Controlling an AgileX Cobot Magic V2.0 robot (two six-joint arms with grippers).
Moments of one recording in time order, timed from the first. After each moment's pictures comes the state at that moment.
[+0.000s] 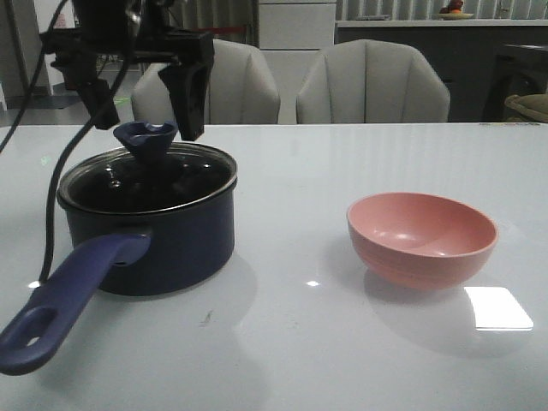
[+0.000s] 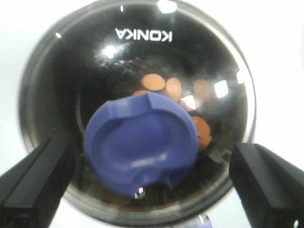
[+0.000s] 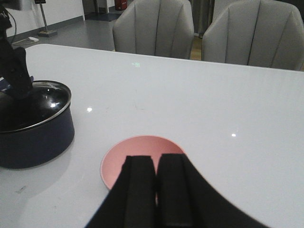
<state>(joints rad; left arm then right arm) -0.44 1.92 -1.79 -0.01 1.24 -0.09 0.32 0.33 -0.22 0.26 0.08 -0.18</state>
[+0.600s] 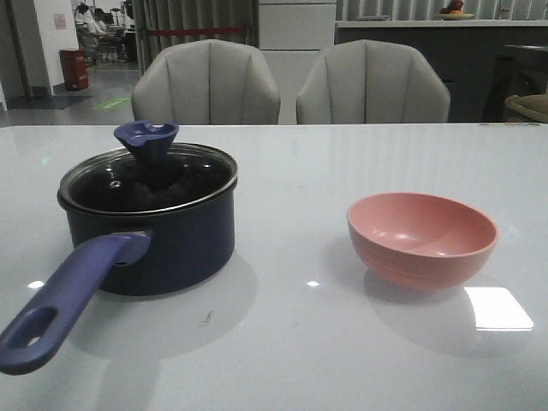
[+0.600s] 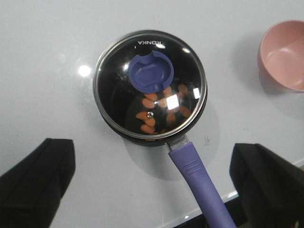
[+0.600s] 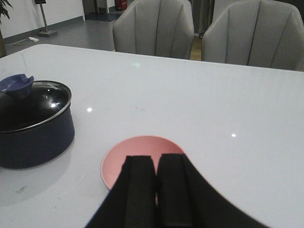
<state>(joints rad) -0.44 1.20 -1.36 0.01 1.09 -0.04 0.32 0.33 -0.22 0.26 0.08 -0.18</state>
